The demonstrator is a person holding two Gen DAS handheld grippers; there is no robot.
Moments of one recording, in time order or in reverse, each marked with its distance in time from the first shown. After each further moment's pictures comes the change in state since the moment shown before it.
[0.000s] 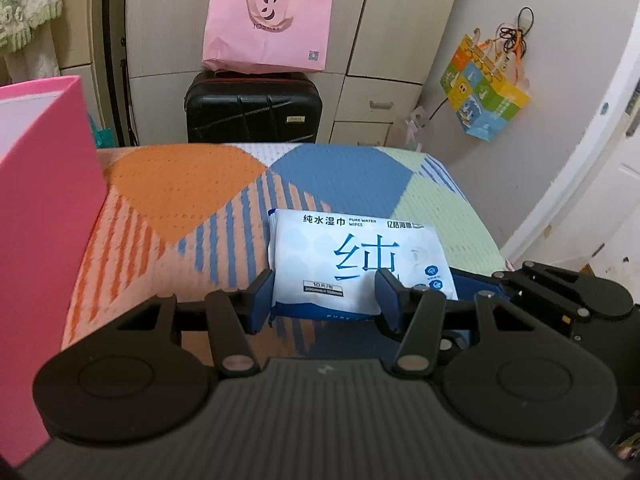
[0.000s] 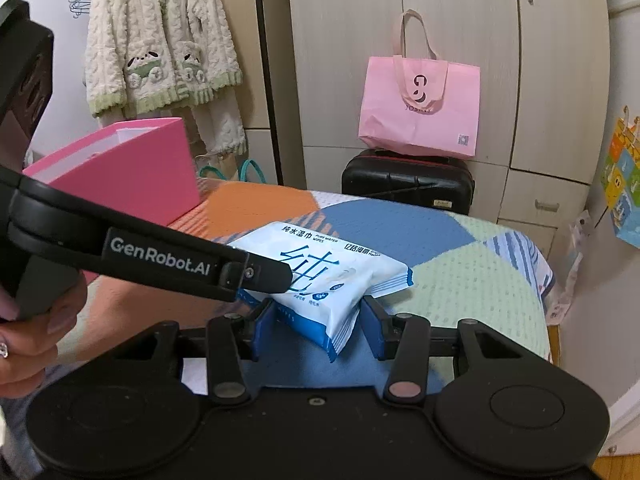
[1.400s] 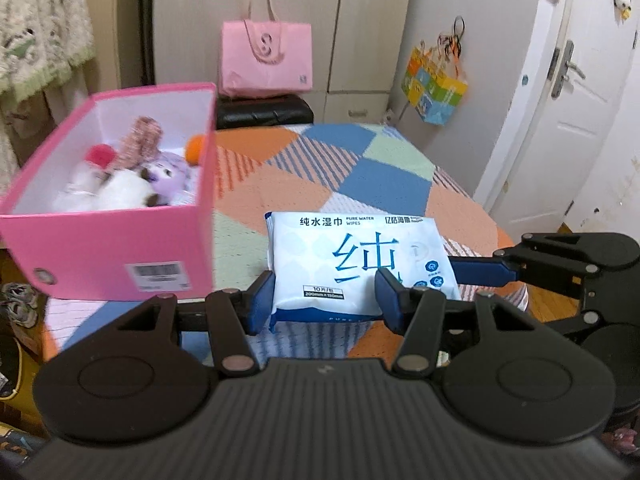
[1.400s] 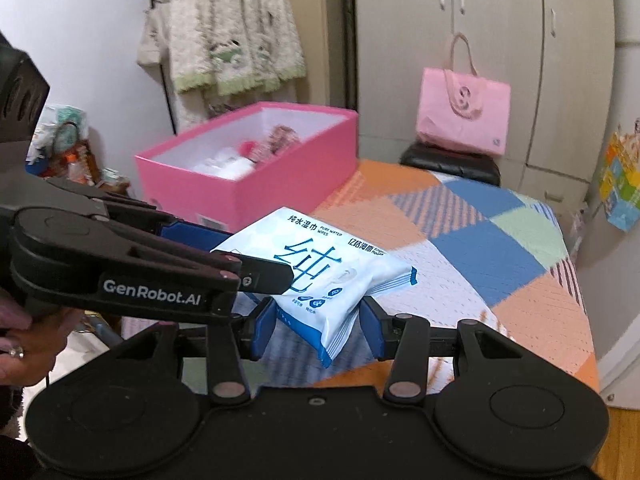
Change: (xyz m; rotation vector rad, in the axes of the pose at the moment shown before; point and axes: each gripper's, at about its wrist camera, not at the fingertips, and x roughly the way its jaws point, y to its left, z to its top) left arm -0.246 0.040 -0.140 0.127 -0.100 -0.018; right arm -0.164 0.211 -0.046 -0.061 0.009 0.008
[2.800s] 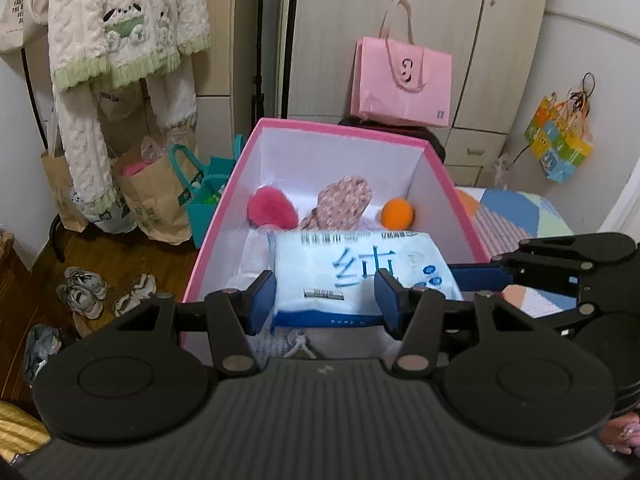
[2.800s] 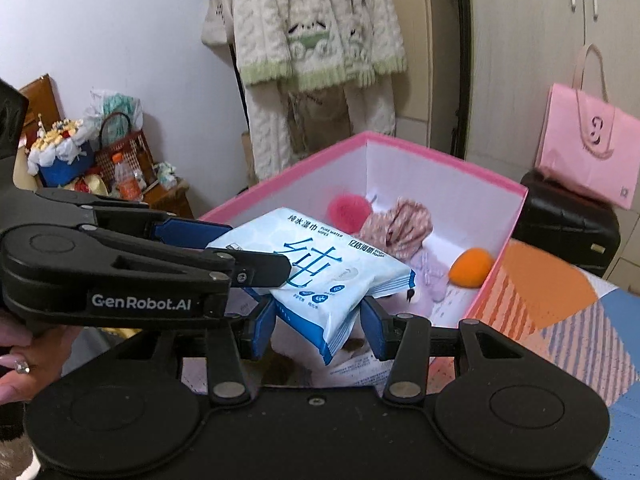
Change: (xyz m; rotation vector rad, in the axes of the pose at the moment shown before) left arm 0.039 0.188 0.080 -0.153 -0.006 0.225; right arm 0.180 0.058 0.139 -0.095 0.107 0.231
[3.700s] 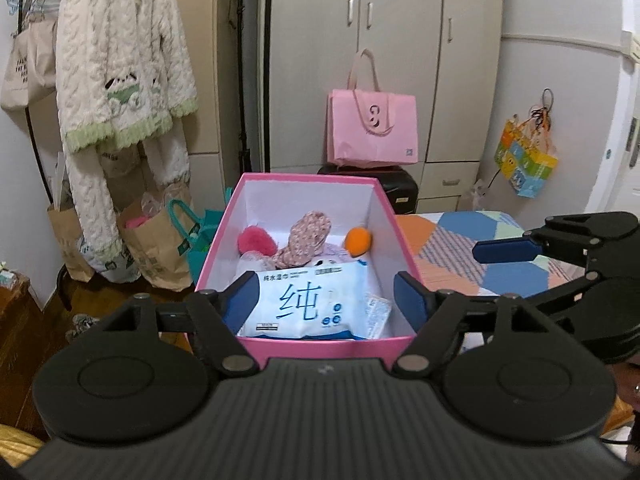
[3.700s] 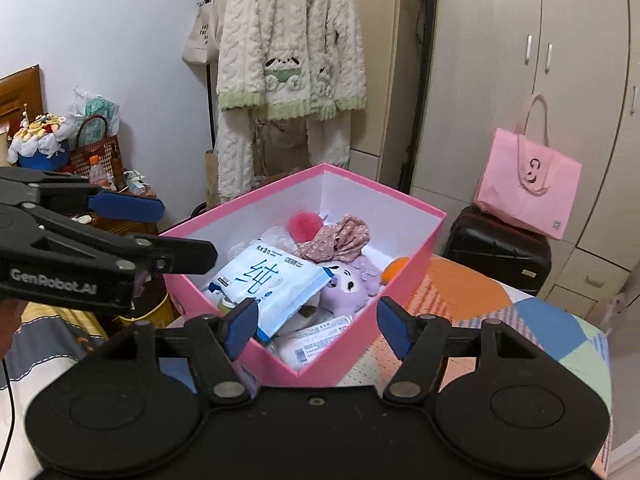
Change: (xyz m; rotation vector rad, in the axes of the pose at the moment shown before) left arm -0.098 -0.037 -0.024 0.089 -0.165 -0.022; right arm -0.099 0.019 -0.026 -0.056 -0.108 -0.168
